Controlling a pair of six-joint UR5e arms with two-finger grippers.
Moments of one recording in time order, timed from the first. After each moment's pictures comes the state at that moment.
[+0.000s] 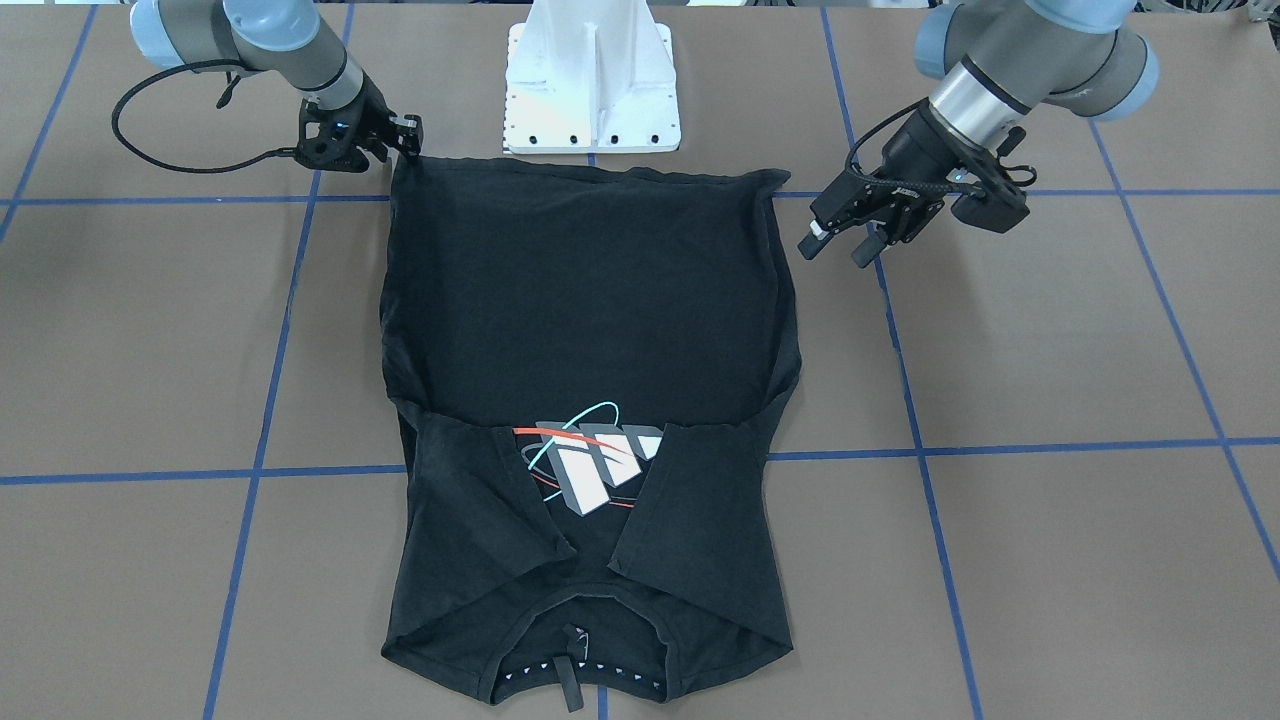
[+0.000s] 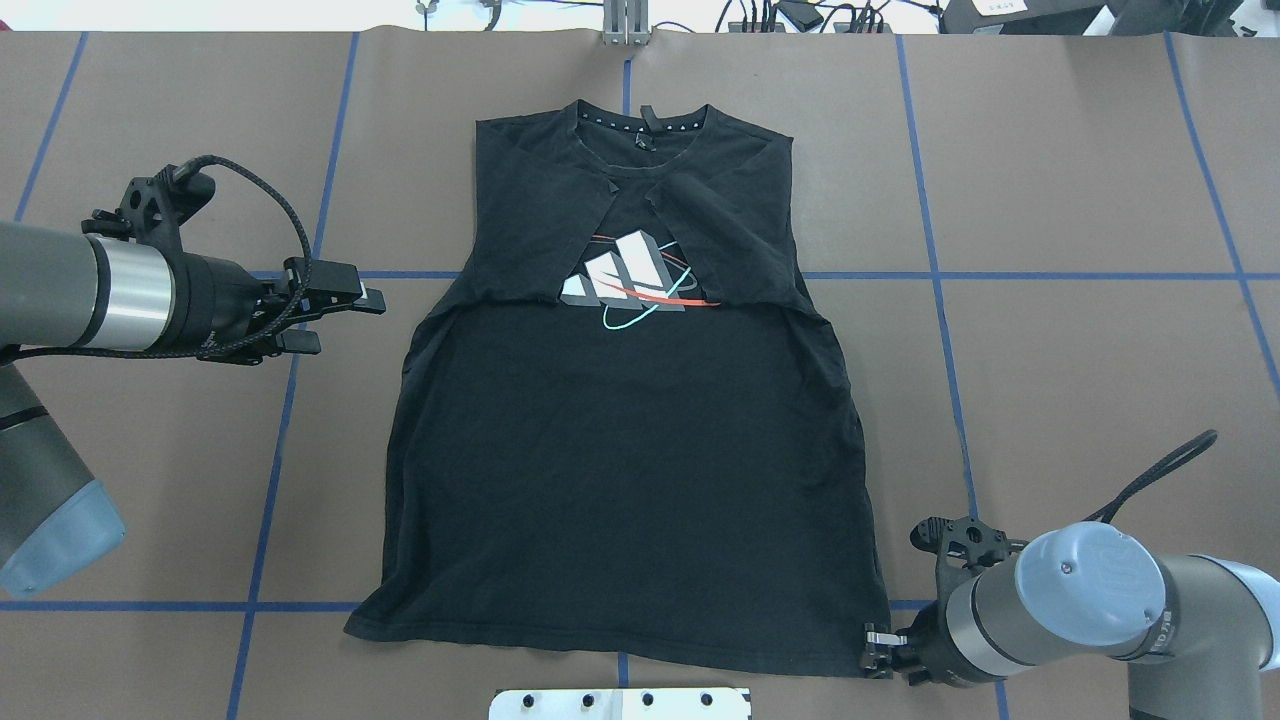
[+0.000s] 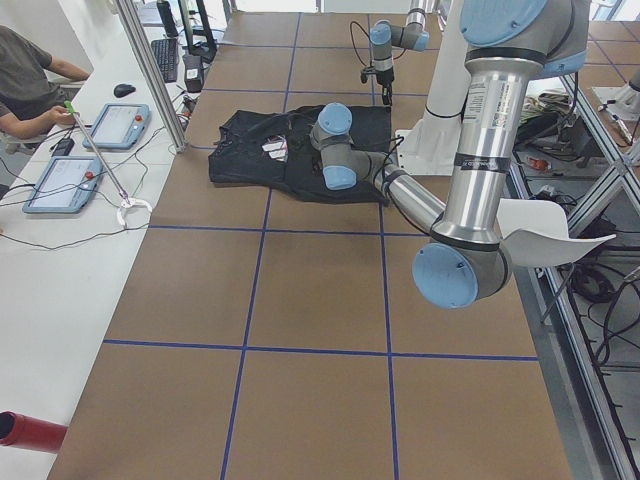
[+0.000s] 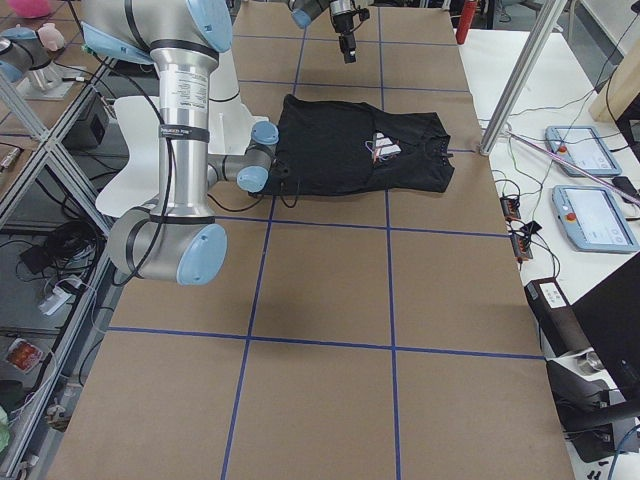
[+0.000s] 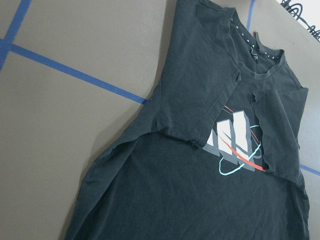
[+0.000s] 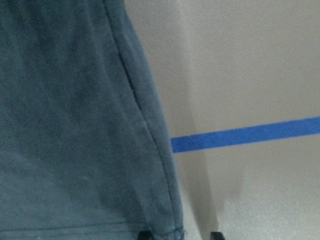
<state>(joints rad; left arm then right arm) -0.74 -1.72 -1.96 -2.33 -2.01 -1.59 0.19 -1.64 2.03 -1.08 1.95 1.65</state>
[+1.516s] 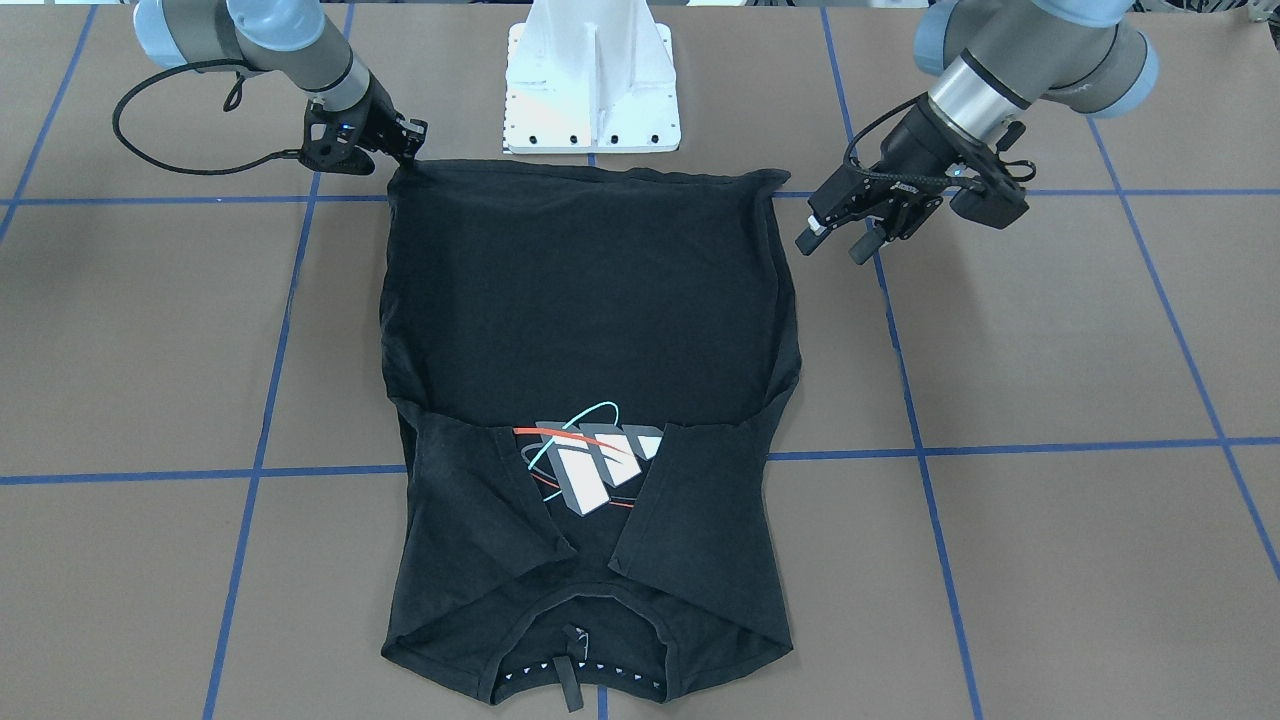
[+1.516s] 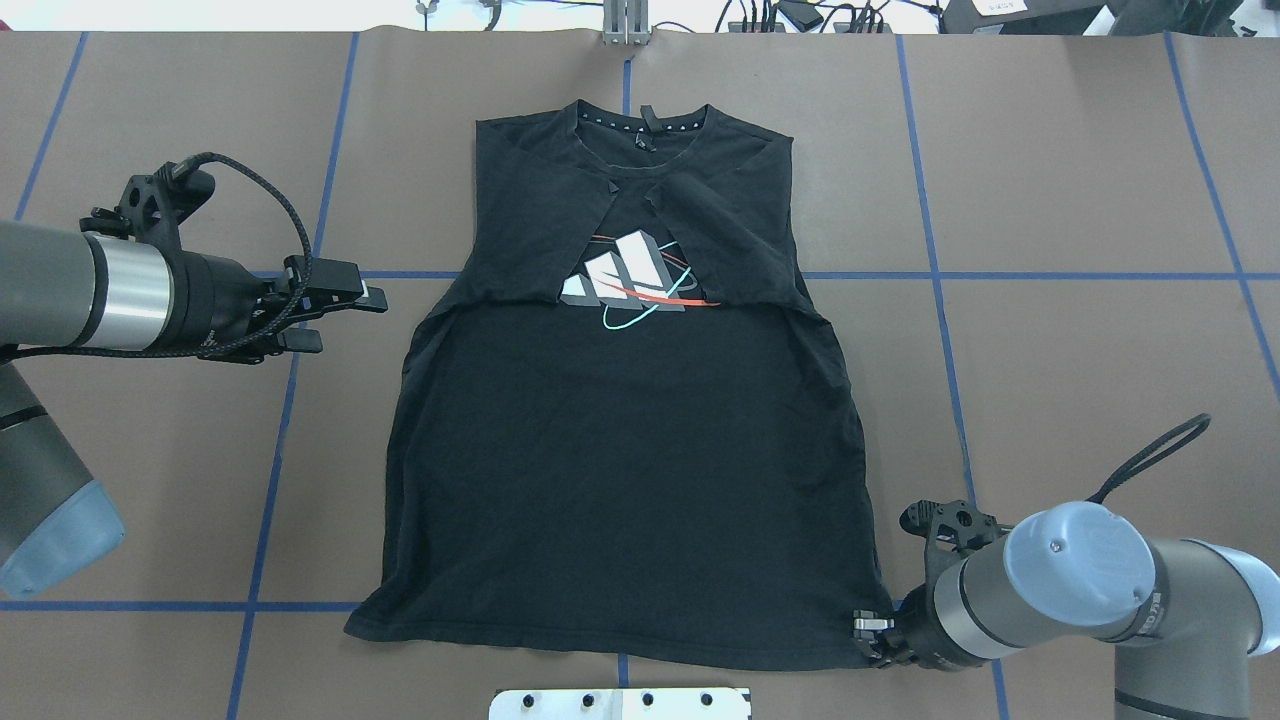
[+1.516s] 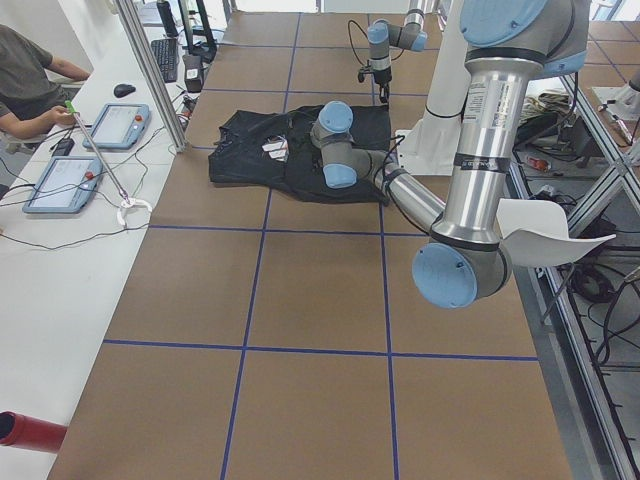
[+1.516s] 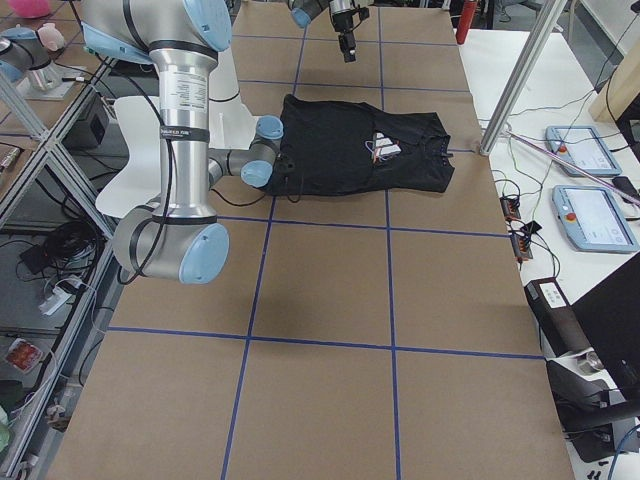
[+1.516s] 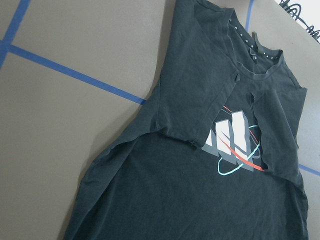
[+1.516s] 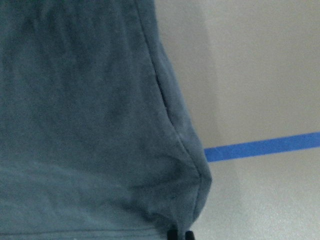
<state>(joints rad) -0.74 -1.72 -1.97 -2.33 -2.01 -1.60 0.24 -1.60 2.06 -1.12 1.99 1.65</state>
